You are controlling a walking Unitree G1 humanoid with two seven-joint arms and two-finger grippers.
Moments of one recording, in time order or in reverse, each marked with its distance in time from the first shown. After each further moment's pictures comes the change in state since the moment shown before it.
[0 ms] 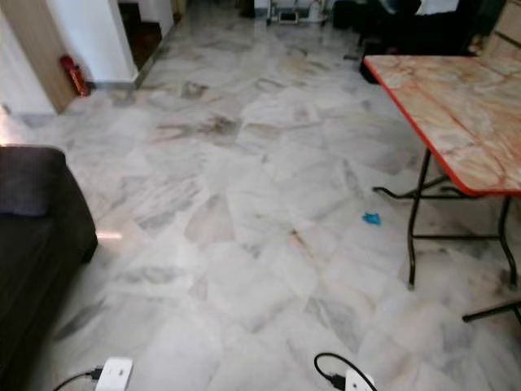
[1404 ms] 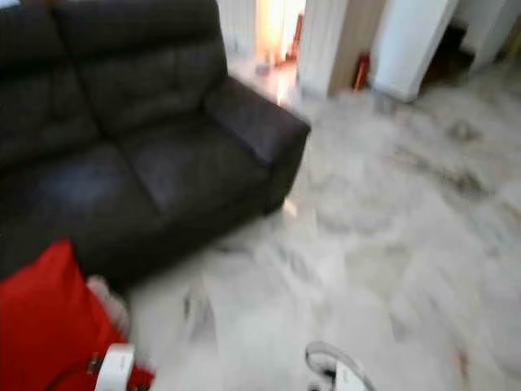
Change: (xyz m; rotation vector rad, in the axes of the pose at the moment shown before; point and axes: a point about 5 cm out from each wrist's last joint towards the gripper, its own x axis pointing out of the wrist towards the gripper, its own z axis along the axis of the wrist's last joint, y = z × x) left arm 0.004 -0.006 0.023 0.002 -0.060 0.001; right arm 0.003 0.011 0.006 -0.019 -0.012 0.038
